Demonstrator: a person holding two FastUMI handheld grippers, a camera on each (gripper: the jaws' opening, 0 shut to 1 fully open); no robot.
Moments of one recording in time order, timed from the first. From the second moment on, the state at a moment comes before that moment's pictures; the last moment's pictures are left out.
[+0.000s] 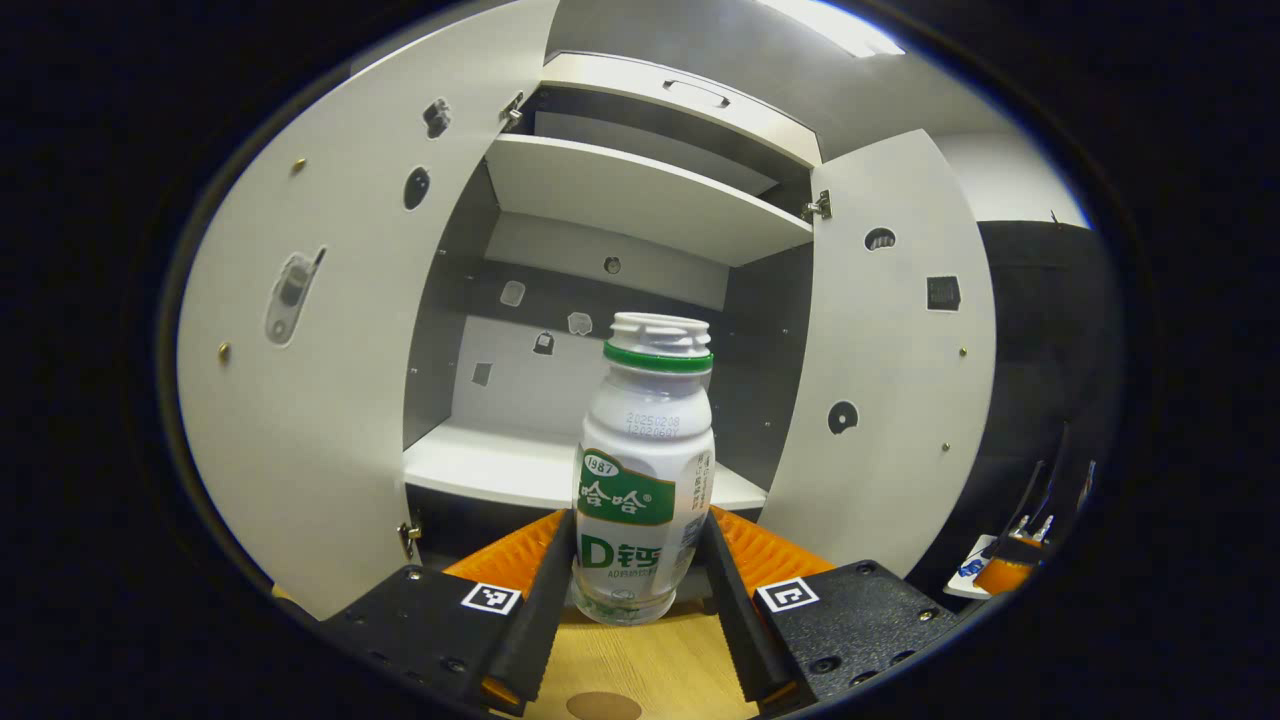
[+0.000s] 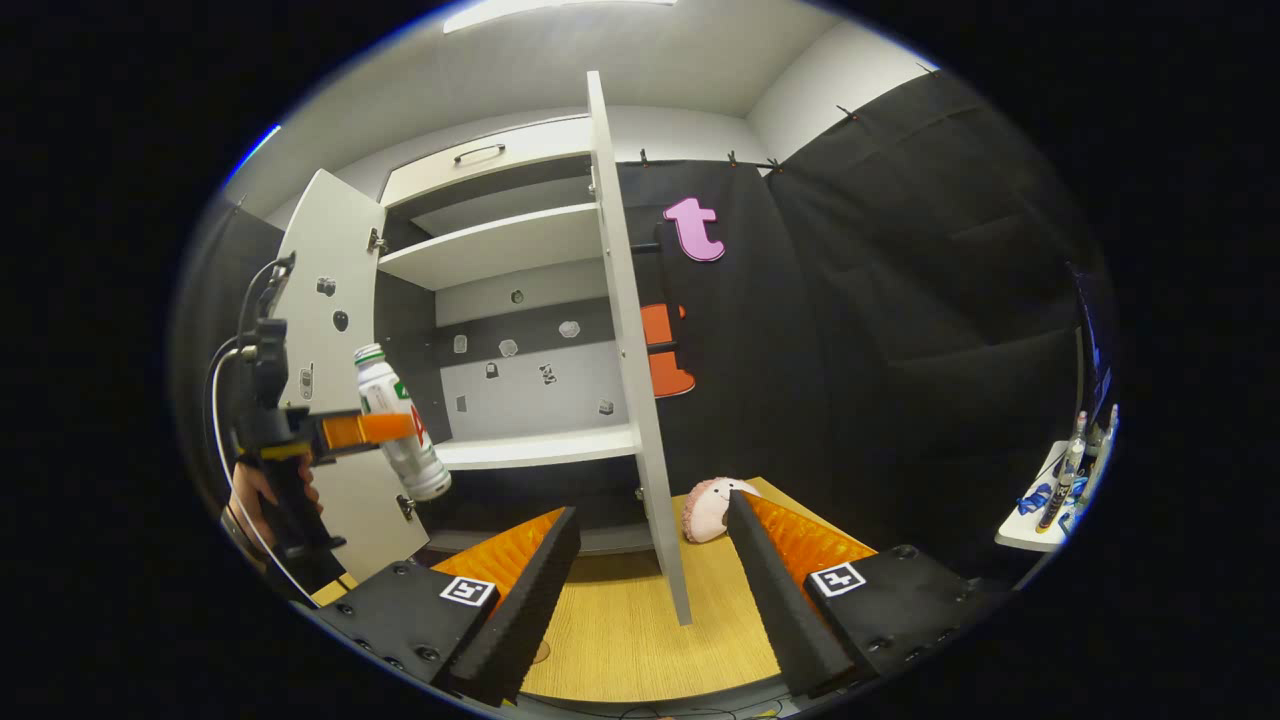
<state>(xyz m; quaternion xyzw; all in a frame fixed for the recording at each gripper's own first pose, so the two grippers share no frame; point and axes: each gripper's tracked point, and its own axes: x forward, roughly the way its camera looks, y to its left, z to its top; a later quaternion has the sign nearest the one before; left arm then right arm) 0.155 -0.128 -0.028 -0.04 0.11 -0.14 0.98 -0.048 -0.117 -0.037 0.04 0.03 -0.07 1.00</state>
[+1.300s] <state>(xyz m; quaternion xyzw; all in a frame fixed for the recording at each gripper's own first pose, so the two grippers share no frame) 0.396 -0.161 -0.112 0.00 0.23 -0.08 0.97 -0.137 -0.292 -0.026 0.03 -0.01 -0.33 0.94</state>
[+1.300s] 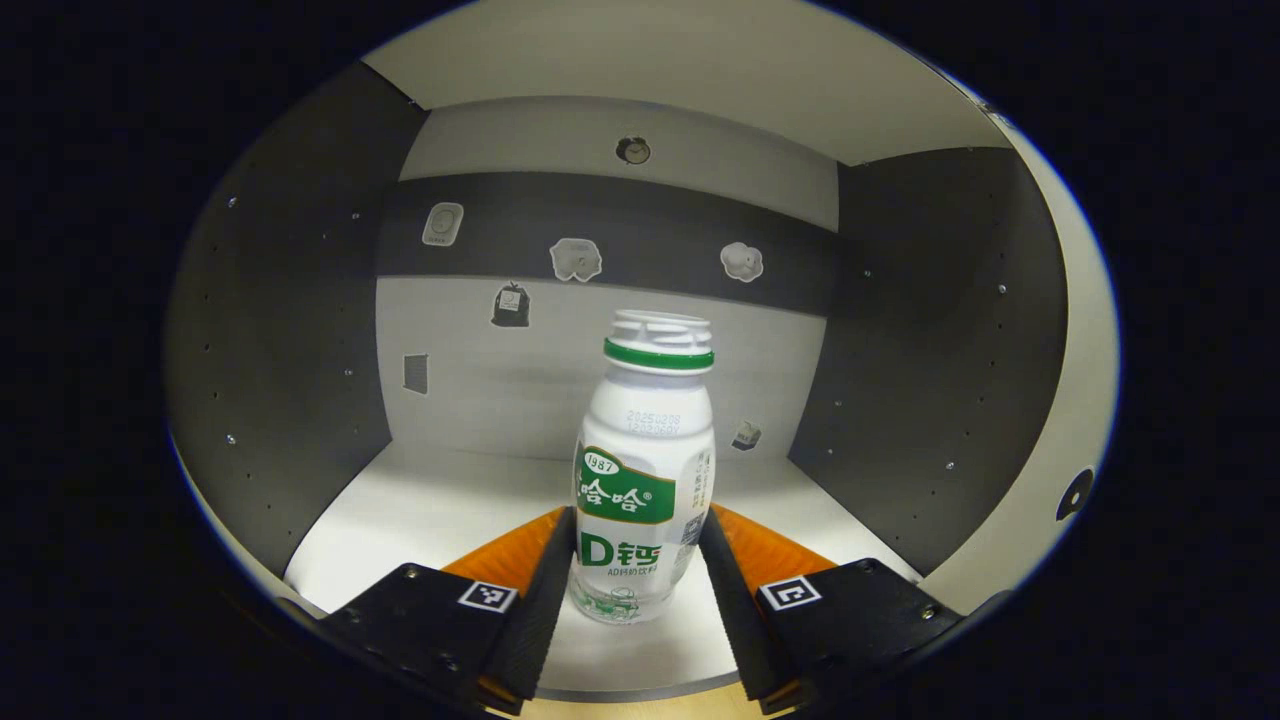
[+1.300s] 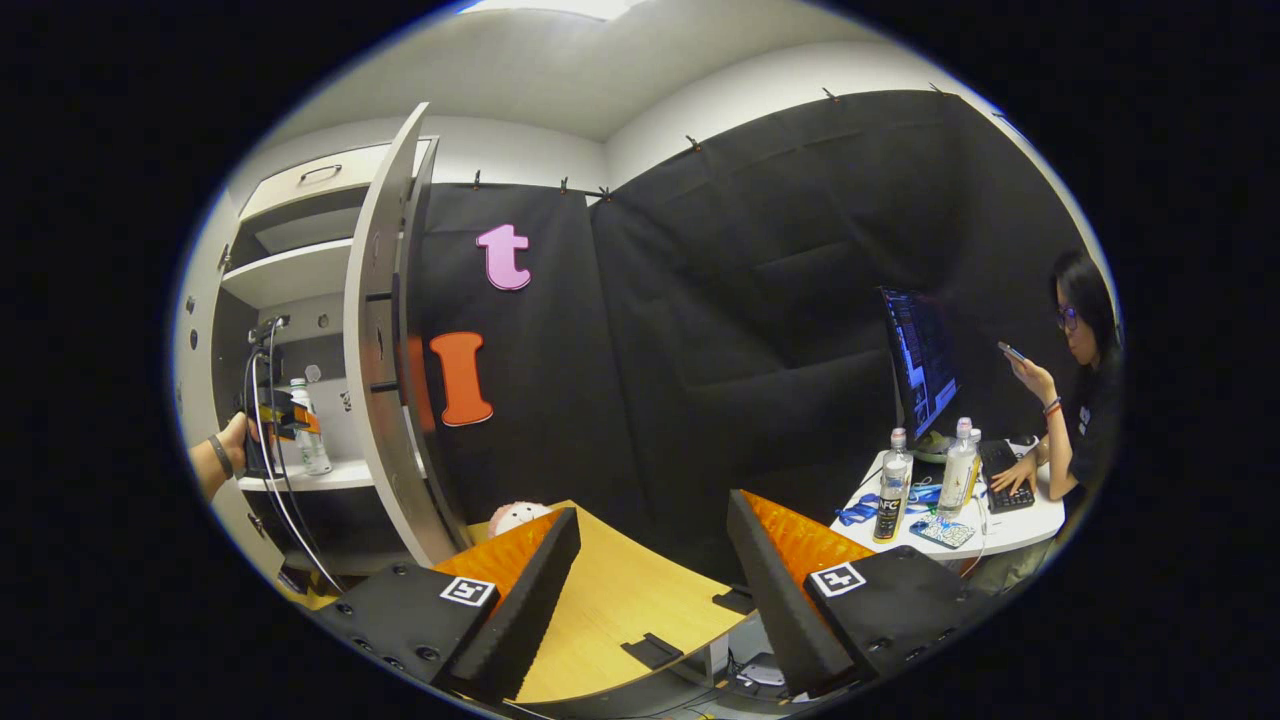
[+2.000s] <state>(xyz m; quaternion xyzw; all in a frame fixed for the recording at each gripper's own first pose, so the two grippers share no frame) 0.369 -0.153 -0.043 0.00 0.13 -0.08 0.99 -0.134 -0.281 -0.027 0.03 -0.01 -0.31 0.95</state>
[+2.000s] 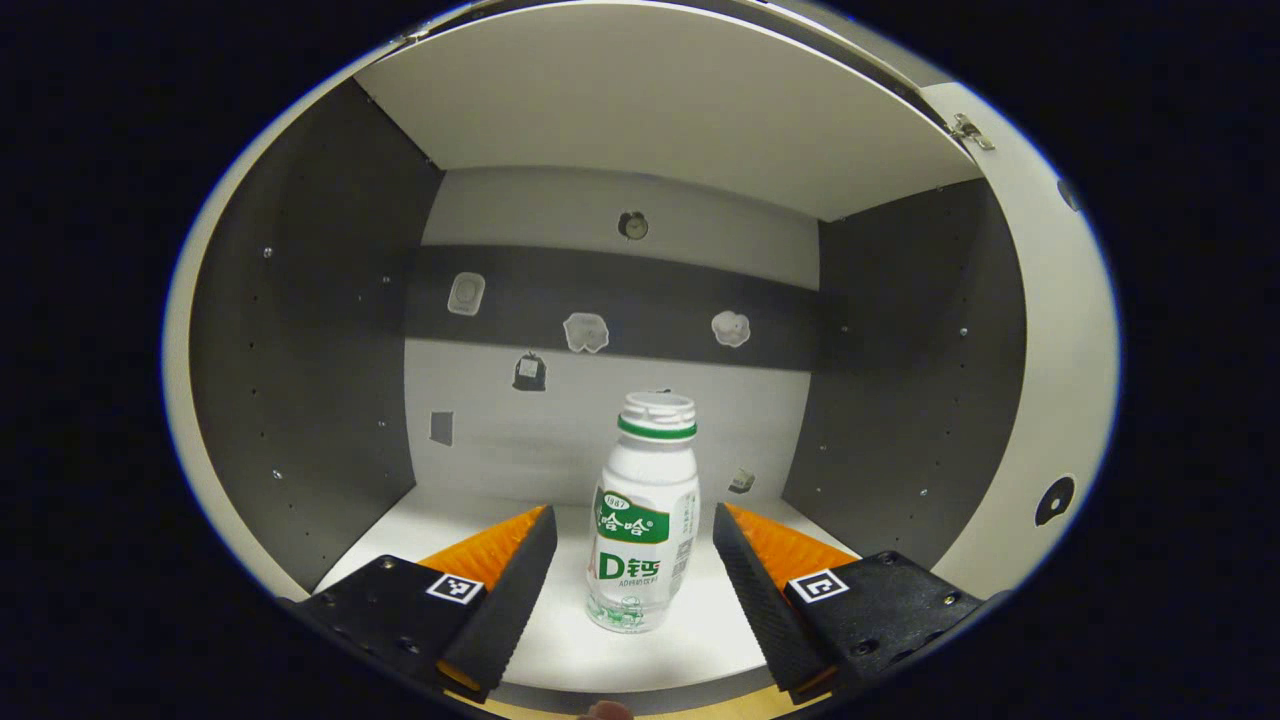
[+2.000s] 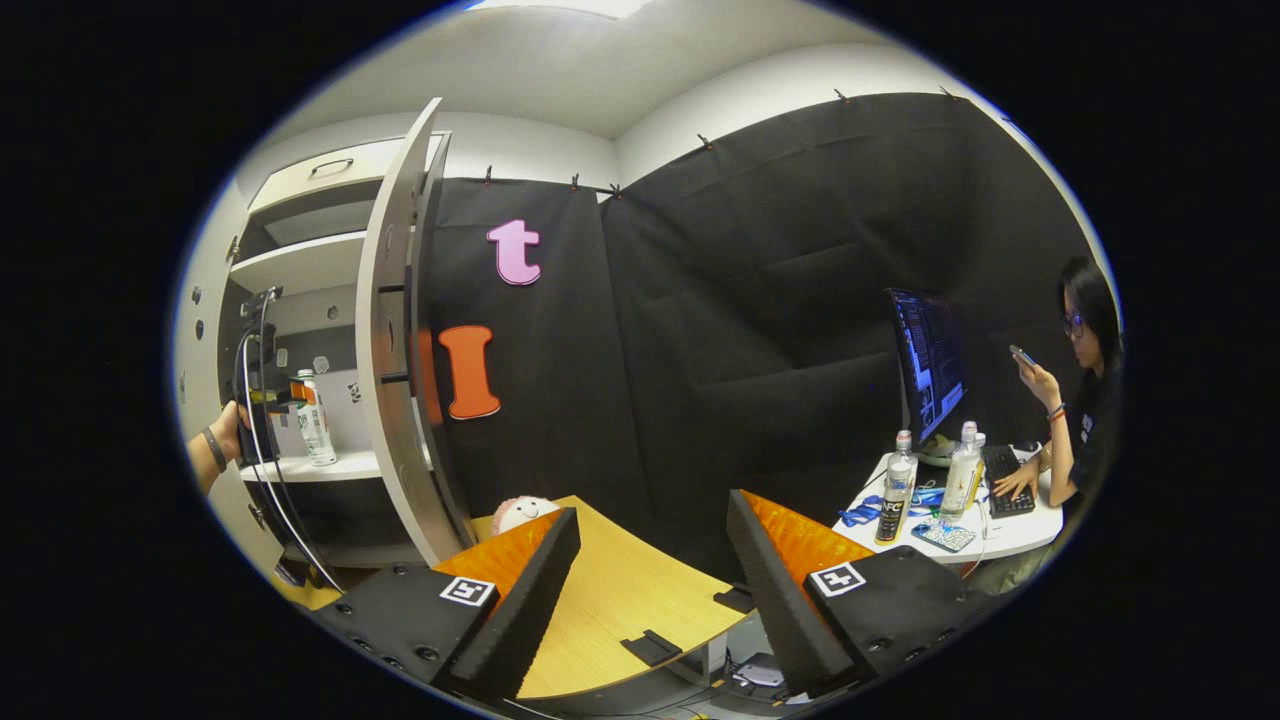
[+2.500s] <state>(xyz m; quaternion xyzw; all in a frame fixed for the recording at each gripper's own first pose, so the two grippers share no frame) 0.254 -0.133 0.050 -0.02 0.05 -0.08 1.00 -0.088 -0.214 -0.007 0.03 -0.01 -0.20 0.98</state>
